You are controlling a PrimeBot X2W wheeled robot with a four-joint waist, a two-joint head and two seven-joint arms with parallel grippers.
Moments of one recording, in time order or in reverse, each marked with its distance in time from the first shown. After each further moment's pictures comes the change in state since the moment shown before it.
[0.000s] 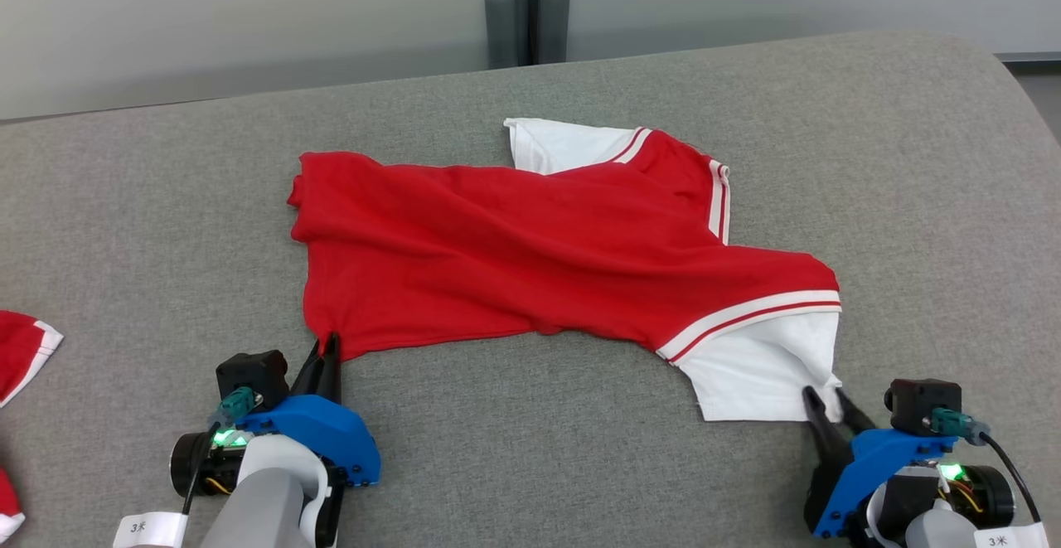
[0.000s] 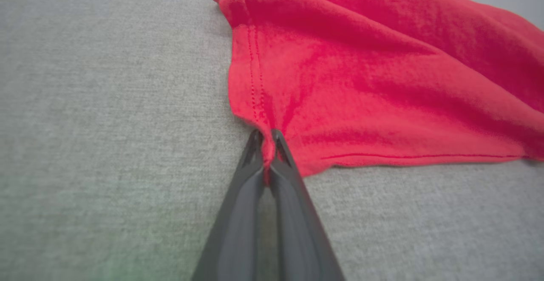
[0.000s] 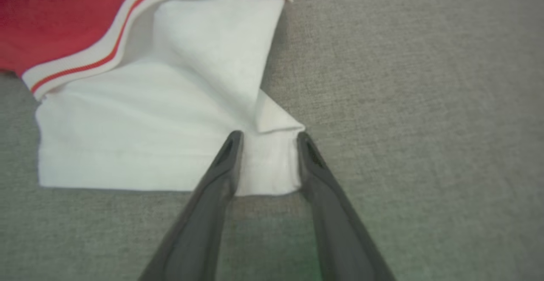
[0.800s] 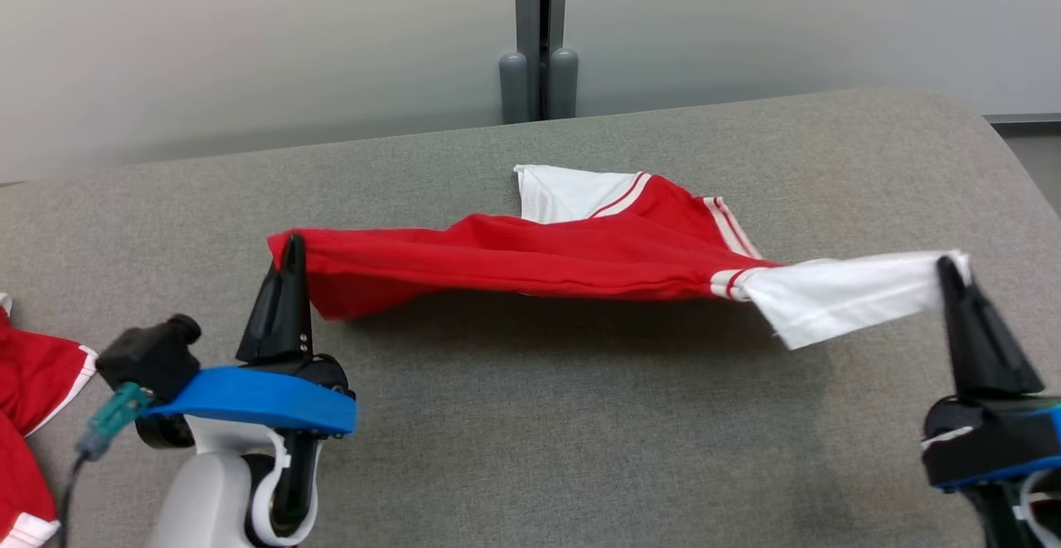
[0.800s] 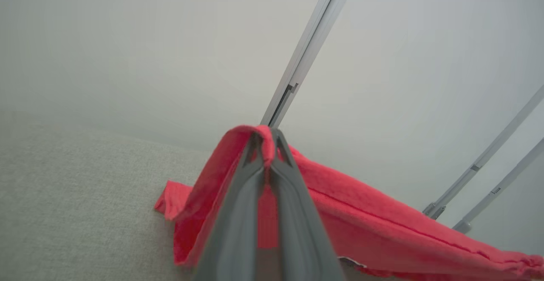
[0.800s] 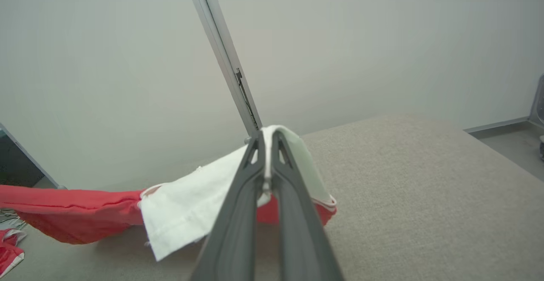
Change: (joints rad) left arm 0.218 0.014 0.053 -0.735 -0.242 -0.026 0.112; right arm 0.172 0.010 -0.114 -0.767 0.259 0.001 0.104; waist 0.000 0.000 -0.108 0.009
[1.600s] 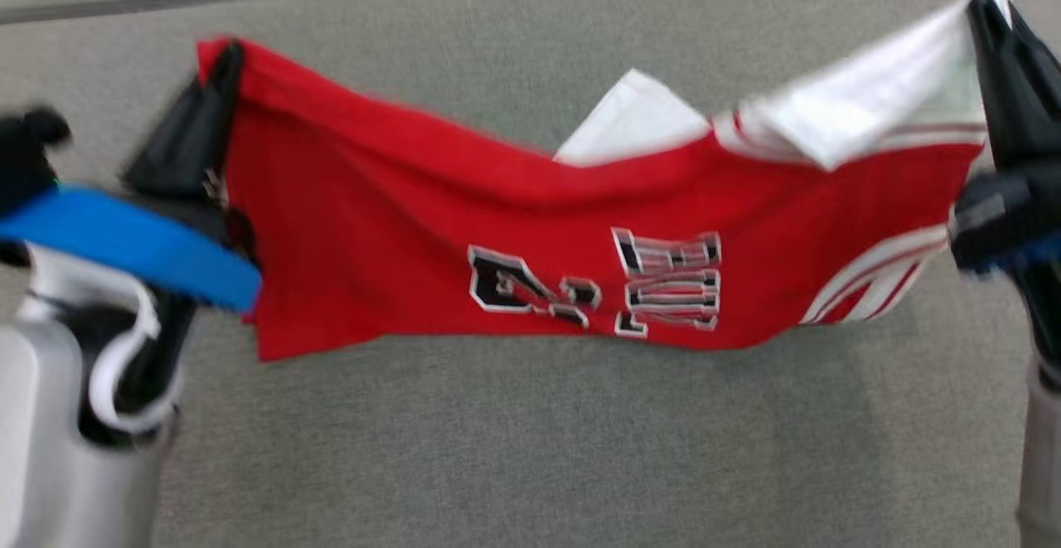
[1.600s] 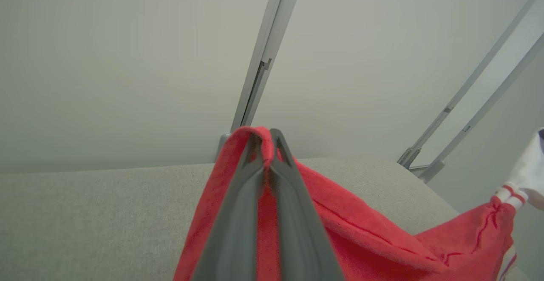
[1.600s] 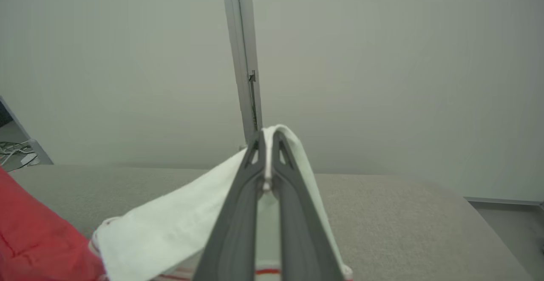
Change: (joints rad) left arm -0.186 0.219 -0.011 -0.421 -0.105 0.036 0.438; right arm -0.436 -0.085 0.046 -0.091 -0.086 0.000 0.273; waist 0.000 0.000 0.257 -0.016
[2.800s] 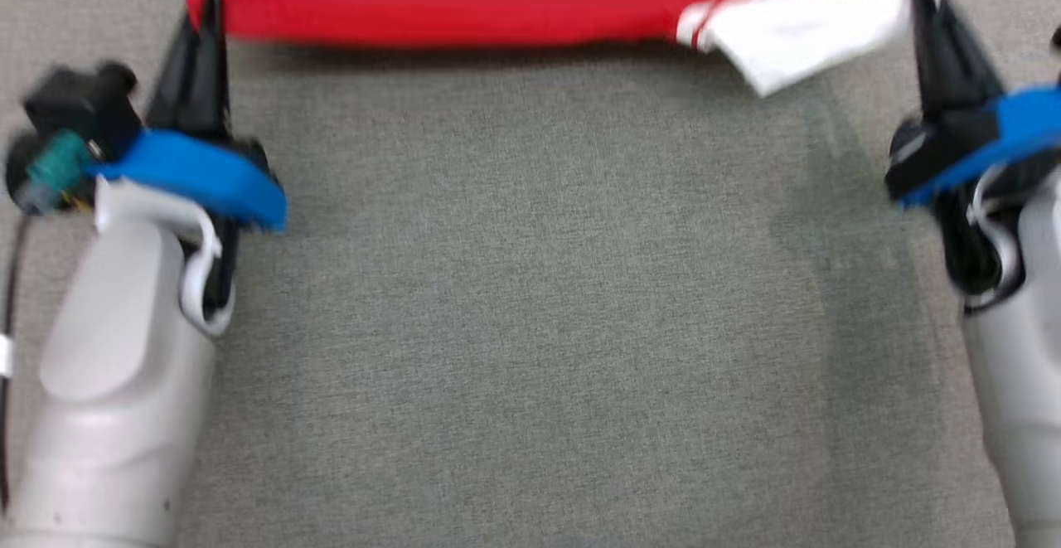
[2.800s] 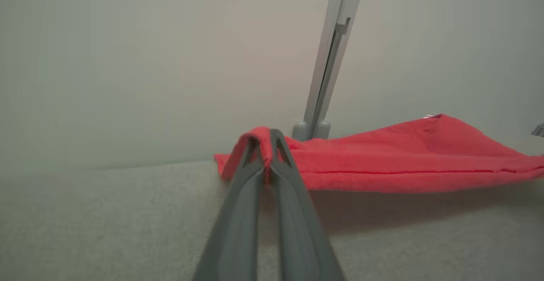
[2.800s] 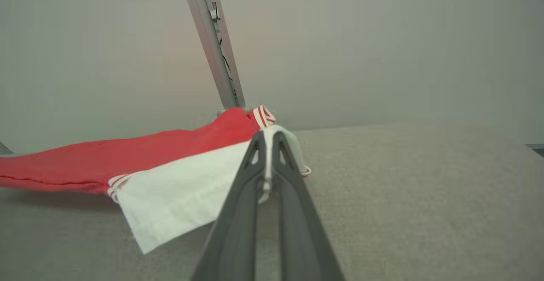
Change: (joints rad) left arm -0.375 -0.041 -0.138 0.830 0.257 -0.033 -0.555; right arm -0.305 -0.110 0.174 0.791 0.096 0.000 -0.476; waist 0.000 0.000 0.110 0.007
